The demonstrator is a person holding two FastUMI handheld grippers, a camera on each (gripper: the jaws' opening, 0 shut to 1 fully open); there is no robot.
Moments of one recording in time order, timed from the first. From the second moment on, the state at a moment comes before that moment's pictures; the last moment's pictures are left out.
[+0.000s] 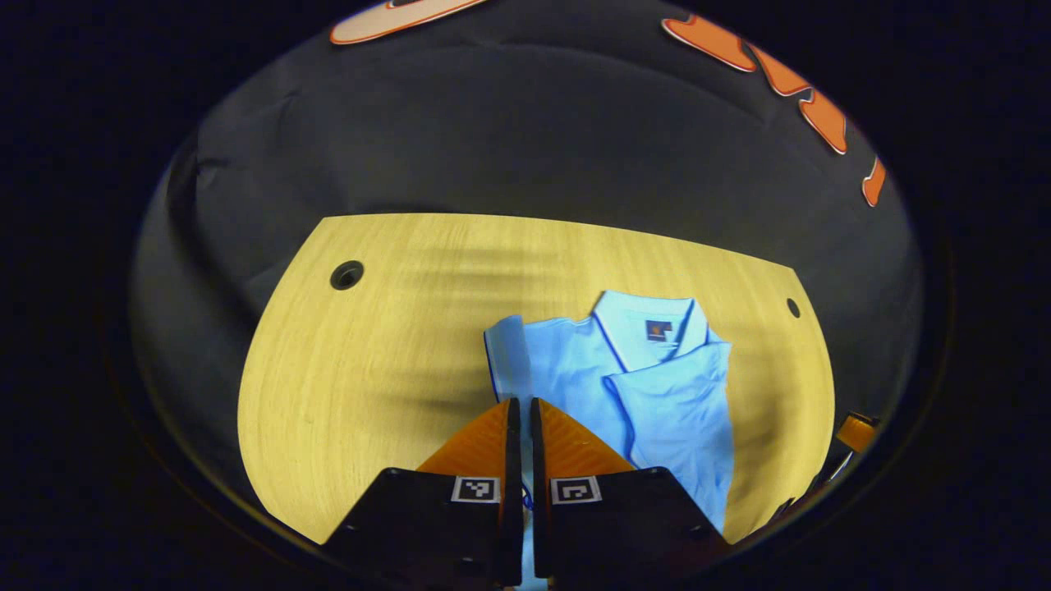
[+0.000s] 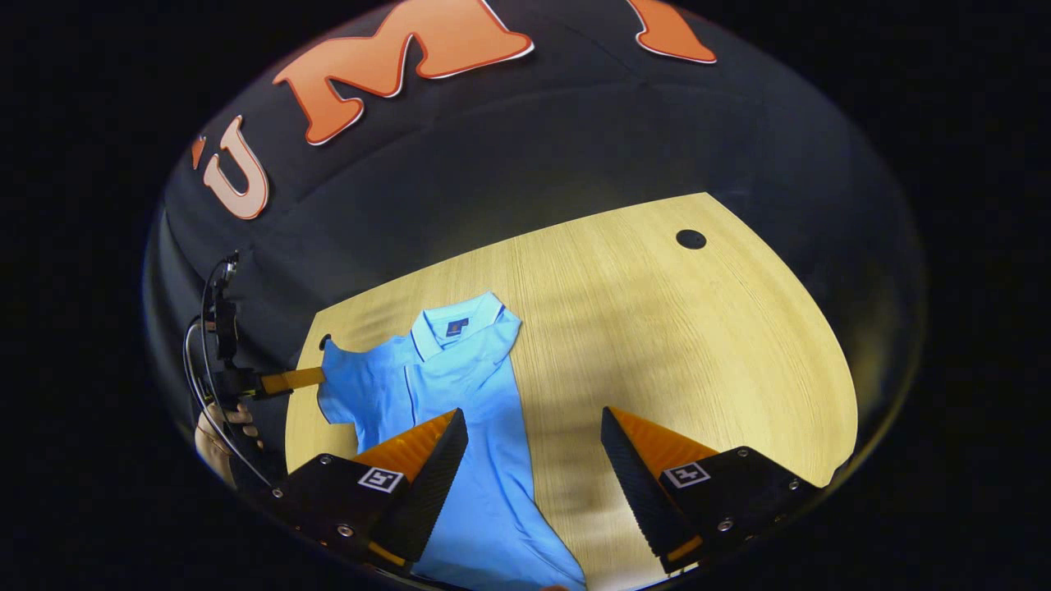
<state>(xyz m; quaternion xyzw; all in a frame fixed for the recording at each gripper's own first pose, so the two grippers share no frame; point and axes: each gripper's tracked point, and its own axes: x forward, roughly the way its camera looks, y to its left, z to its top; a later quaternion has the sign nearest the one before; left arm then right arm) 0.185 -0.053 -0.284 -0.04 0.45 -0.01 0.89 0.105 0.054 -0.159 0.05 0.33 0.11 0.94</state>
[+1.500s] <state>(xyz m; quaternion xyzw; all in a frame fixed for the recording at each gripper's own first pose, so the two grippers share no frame) 0.111 -0.117 -0.290 -0.05 0.45 -0.07 0.89 0.048 0.029 -0.210 0.00 0.38 0.11 0.92</state>
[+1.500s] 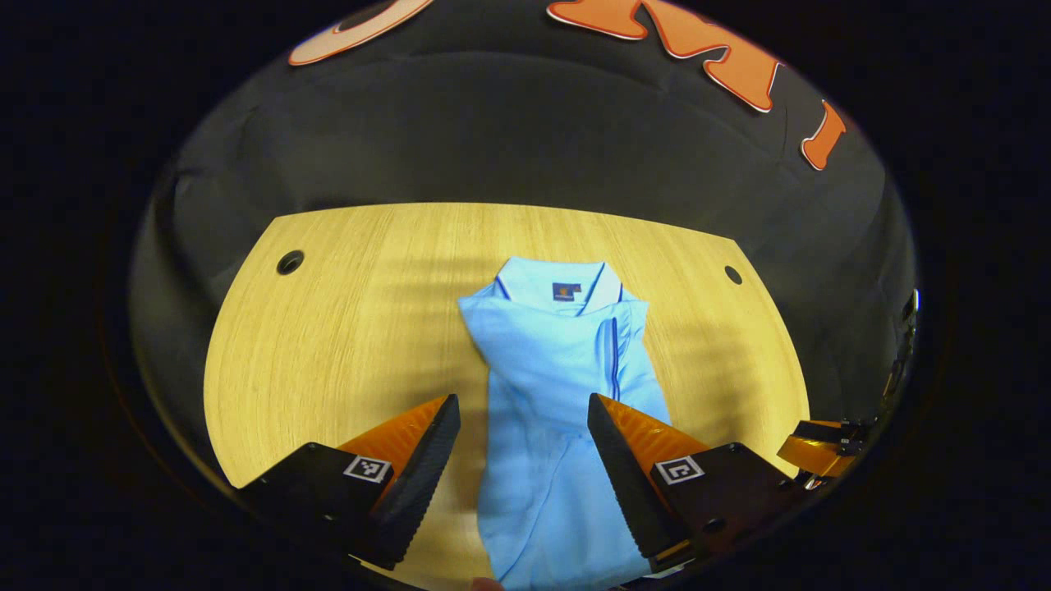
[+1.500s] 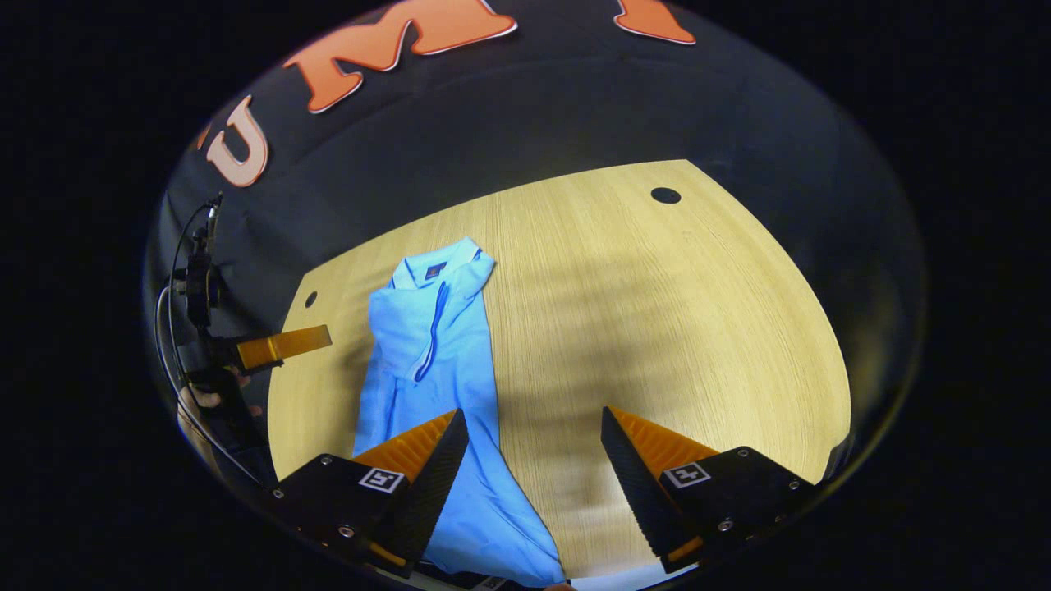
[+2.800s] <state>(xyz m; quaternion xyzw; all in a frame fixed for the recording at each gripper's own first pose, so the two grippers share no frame) -0.223 -0.080 -0.433 -0.03 0.64 -0.05 0.76 -0.160 -0.006 -0.382 -0.14 0.57 0.09 0.80</state>
